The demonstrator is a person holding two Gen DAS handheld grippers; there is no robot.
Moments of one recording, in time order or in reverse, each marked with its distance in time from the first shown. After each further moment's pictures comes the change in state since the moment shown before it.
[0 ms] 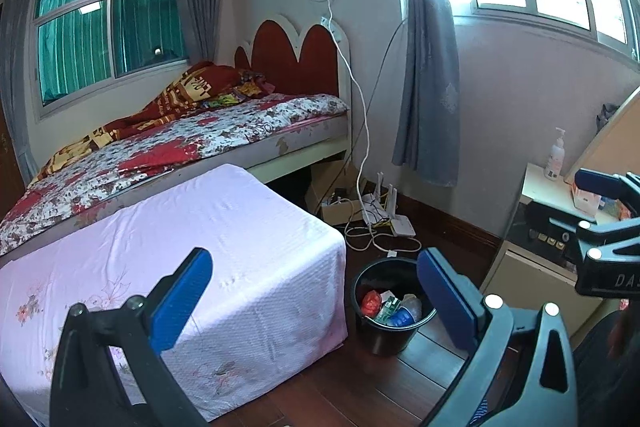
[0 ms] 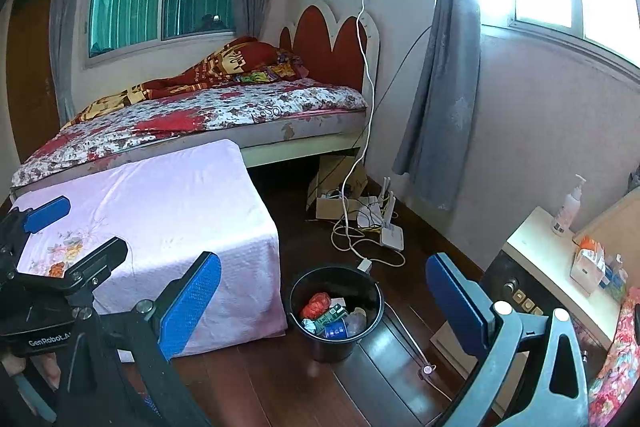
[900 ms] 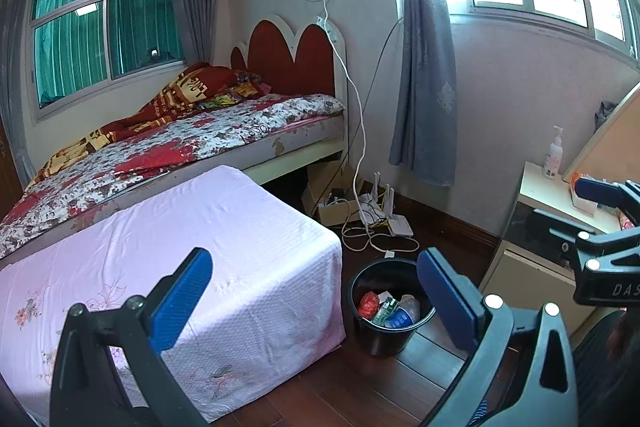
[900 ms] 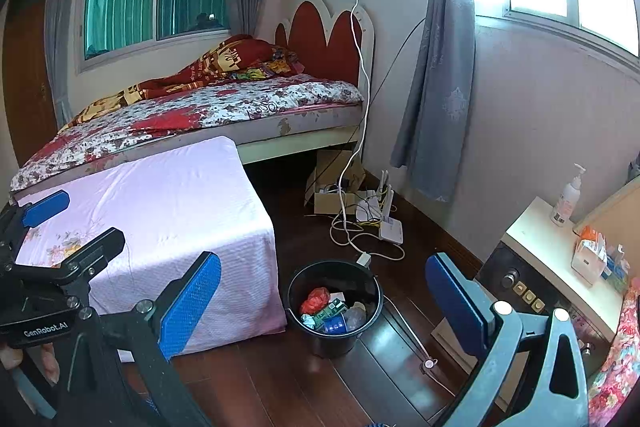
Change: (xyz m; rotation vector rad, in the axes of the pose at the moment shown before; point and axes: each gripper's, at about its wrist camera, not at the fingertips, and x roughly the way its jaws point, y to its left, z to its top) left arm 0.001 -0.006 0.004 0.005 0.002 -0.008; right arm 0.004 -0.003 -0.005 0.020 0.013 -0.004
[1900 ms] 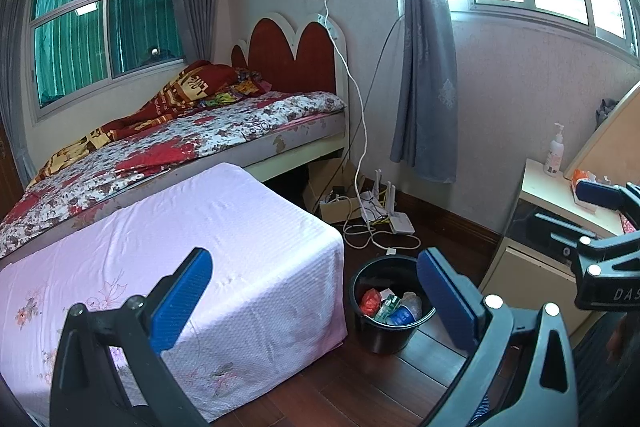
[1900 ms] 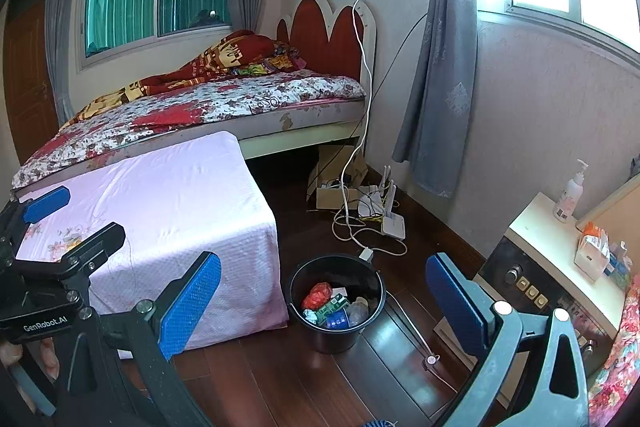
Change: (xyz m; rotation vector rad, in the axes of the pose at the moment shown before) left arm 0.001 0.004 -0.001 -0.002 0.007 0.001; right arm -0.001 0.005 -0.011 -0.001 0.009 0.005
